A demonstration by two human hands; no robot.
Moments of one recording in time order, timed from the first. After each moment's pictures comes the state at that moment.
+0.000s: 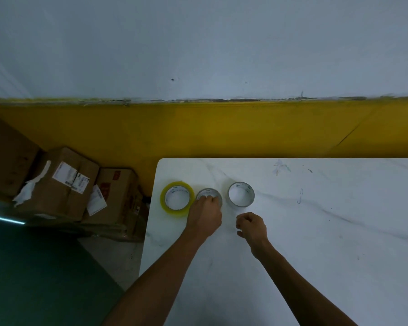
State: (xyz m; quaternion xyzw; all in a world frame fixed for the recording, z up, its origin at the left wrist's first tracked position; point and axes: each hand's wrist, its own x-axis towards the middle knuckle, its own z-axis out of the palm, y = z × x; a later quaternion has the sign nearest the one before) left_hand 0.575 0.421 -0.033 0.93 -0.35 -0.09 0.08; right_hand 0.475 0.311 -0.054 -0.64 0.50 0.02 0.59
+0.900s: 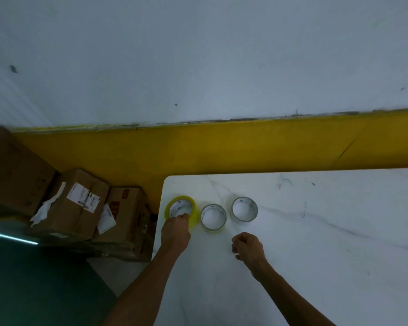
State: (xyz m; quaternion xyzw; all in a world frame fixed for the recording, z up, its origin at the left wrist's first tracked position) left_hand 0.609 0.499 -0.046 0.96 -0.24 -0.12 0.09; right_hand 0.465 0.331 -0.039 -0.66 0.44 0.07 0.60
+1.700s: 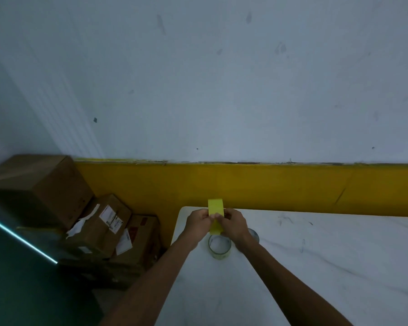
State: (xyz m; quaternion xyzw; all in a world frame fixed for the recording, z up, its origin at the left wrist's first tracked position) left_hand 0.596 0.461 0.086 0.81 -0.07 -0.25 0.53; right_hand 0.526 0.348 0.108 -0.77 0.26 -0.03 0.58
